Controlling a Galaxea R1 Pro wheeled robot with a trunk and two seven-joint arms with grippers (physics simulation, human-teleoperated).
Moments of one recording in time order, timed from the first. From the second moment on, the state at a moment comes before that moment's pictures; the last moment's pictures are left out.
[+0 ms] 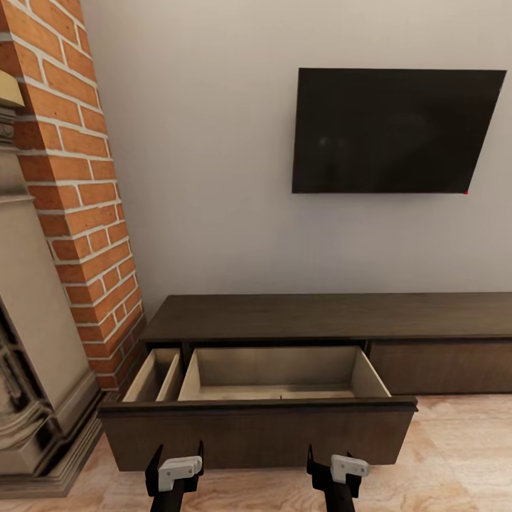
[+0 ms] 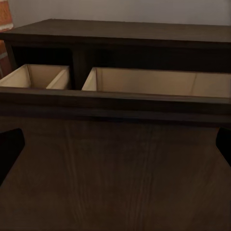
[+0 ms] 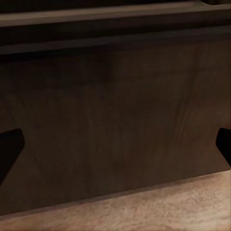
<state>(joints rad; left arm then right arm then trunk) -0.08 -0.06 -0.22 -0.78 0.02 -0.59 0.28 -0.33 0.08 0.40 -0.34 -0.29 -0.62 -0.36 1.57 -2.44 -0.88</state>
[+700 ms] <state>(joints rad) -0.08 -0.06 -0.22 -0.79 0.02 -0.59 0.28 -0.33 0.08 0.39 -0.34 -0.29 -0.62 -0.36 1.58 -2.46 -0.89</state>
